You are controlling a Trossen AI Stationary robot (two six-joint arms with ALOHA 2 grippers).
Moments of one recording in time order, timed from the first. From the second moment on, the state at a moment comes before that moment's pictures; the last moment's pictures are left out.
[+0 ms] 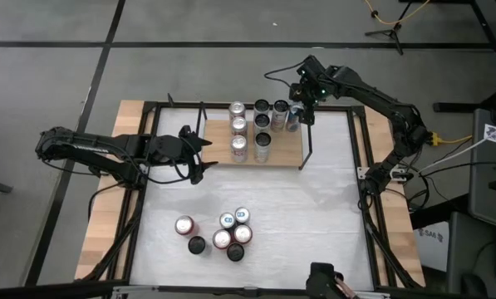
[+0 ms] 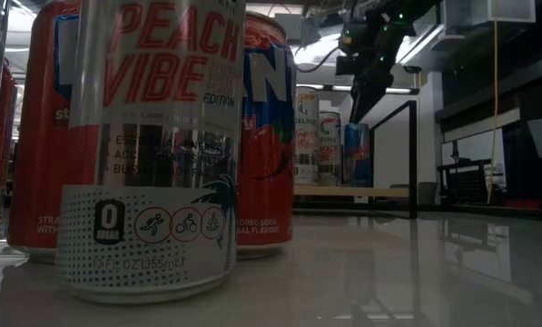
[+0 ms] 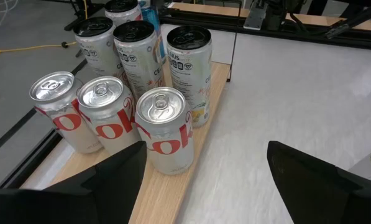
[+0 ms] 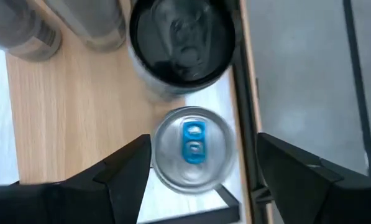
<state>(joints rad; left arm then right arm) -0.05 0.98 0.84 -0.39 -0.38 -0.18 -0.72 1.65 1.56 -1.03 -0.12 -0.63</state>
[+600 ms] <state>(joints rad) -0.05 0.98 0.84 -0.39 -0.38 -0.18 -0.70 1.65 1.95 -1.29 -0.32 -0.48</state>
